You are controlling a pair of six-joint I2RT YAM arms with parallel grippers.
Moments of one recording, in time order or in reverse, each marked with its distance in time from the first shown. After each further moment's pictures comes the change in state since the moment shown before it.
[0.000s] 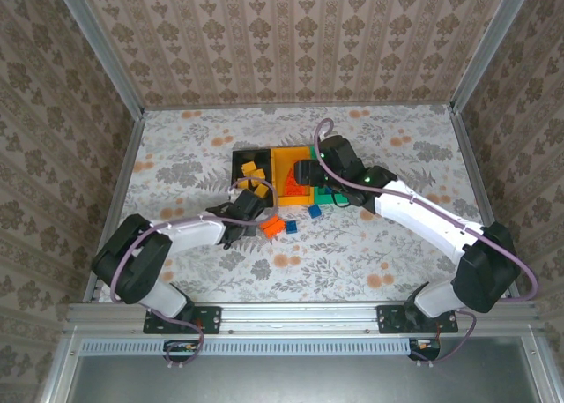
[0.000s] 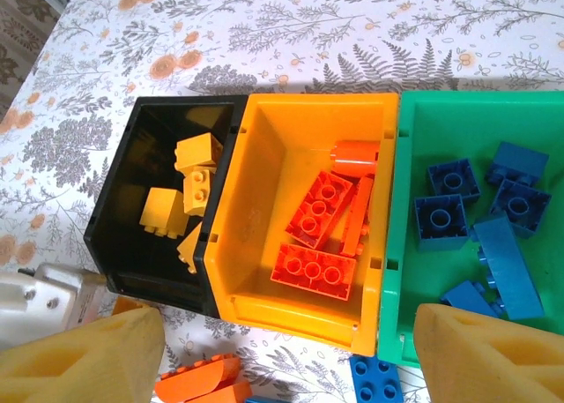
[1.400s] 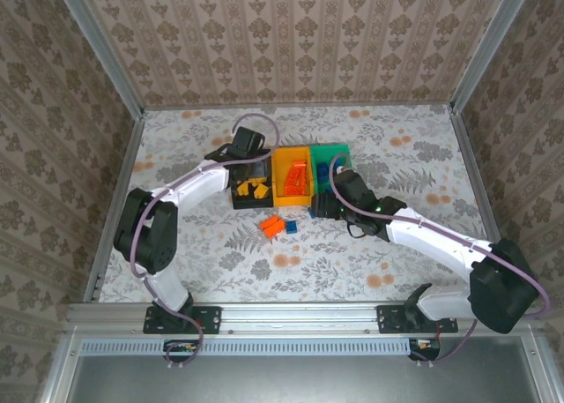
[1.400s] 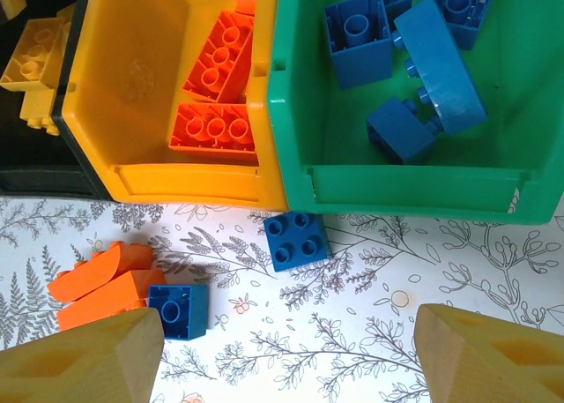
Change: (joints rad) left arm 0.185 0.205 0.571 -0.139 0.165 0.105; right arm -0.003 -0.154 -0.358 0.056 -0.018 0.106
